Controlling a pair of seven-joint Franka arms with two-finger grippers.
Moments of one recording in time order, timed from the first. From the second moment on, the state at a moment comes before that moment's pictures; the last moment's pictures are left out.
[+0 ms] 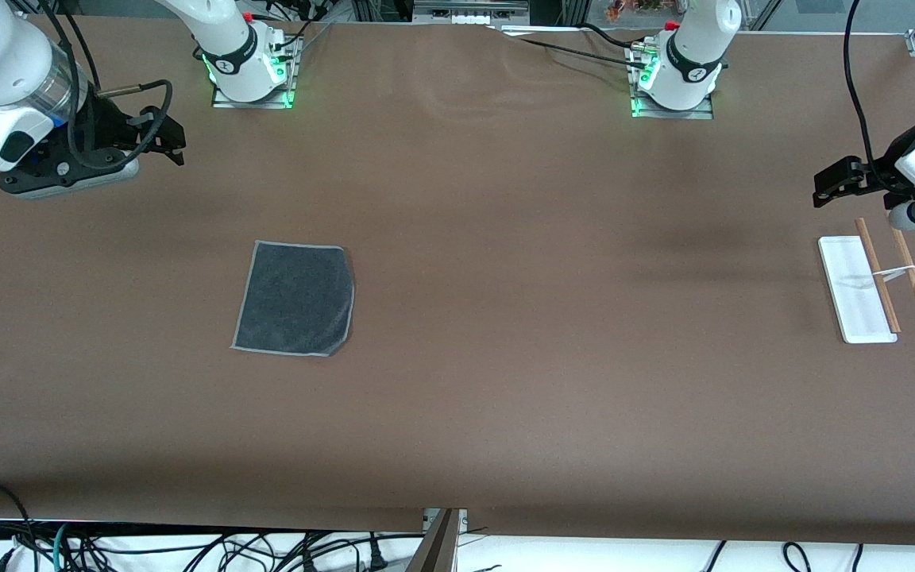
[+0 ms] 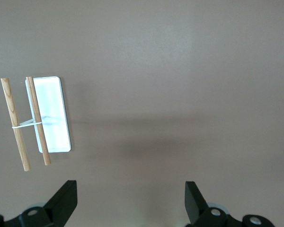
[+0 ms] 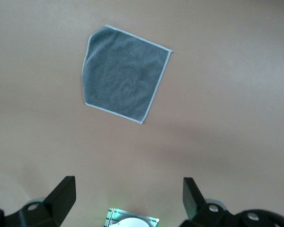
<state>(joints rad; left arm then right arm) 0.09 0.01 -0.08 -1.64 0.05 1.55 0.02 0.24 0.01 -0.01 -1.57 -0.02 1.46 -0.04</state>
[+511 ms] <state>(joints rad) 0.09 0.01 -0.08 -1.64 0.05 1.55 0.02 0.24 0.02 -0.01 -1.67 -0.02 1.53 -0.04</state>
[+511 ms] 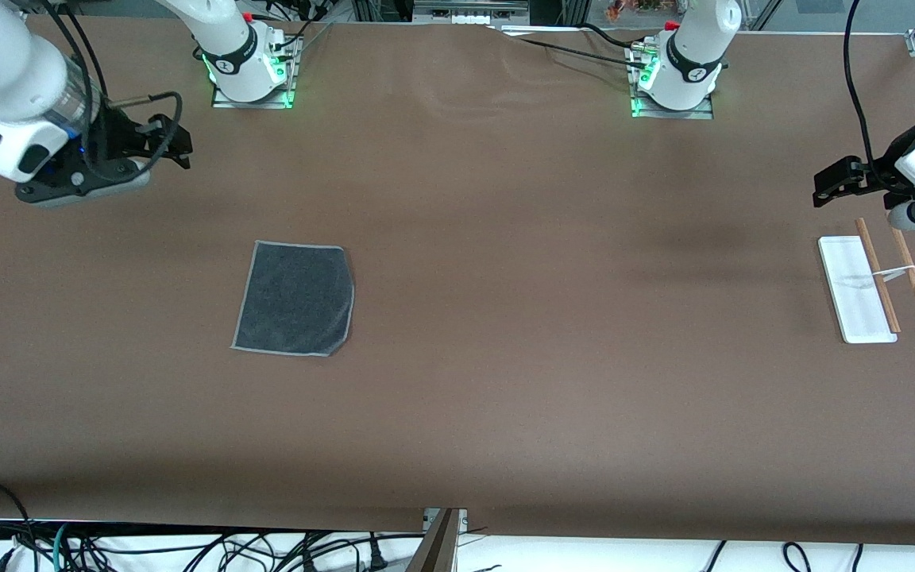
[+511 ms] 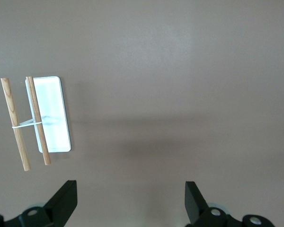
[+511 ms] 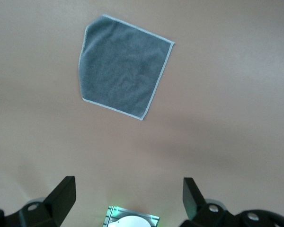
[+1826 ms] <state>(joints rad) 0.09 0.01 -0.08 -1.64 0.05 1.55 0.02 0.21 0.35 -0.04 -2.36 0.00 2.55 0.30</state>
